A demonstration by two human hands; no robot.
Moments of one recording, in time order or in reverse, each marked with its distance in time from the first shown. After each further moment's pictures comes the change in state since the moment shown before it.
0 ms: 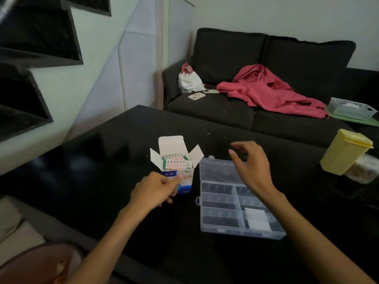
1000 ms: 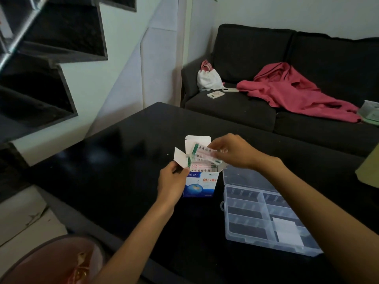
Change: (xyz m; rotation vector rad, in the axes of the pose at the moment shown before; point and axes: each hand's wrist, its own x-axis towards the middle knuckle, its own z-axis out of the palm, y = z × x) left_hand 0.021 -0.014 -0.005 -0.718 0.228 -0.011; right_hand 0.063 -0.081 0.050 -0.060 -0.721 -0.246
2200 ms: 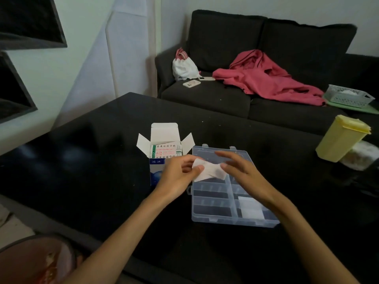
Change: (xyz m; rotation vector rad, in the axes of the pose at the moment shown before) left_hand -0.024 -0.002 0.066 0.263 -0.399 0.346; right_hand -0.124 0.060 0.032 0.592 0.204 0.264
